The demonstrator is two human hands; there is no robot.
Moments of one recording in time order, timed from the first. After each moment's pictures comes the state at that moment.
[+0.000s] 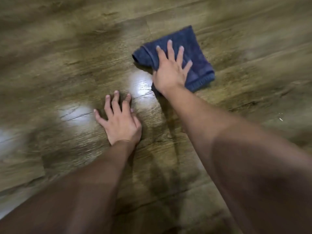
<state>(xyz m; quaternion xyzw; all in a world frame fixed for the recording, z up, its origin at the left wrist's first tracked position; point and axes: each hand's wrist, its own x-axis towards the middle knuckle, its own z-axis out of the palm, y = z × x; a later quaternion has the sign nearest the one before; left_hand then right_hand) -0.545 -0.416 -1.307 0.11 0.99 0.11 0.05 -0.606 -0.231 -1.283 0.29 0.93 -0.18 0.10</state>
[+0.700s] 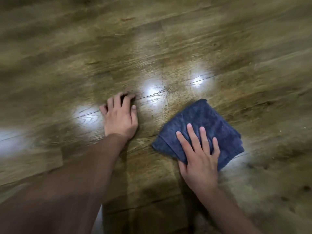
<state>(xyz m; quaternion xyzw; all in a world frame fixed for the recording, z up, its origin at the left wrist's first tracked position) -0.575 -0.471 -1.306 0.20 0.97 0.12 0.02 -0.356 -0.316 -1.289 0.20 0.97 -0.07 0.07</state>
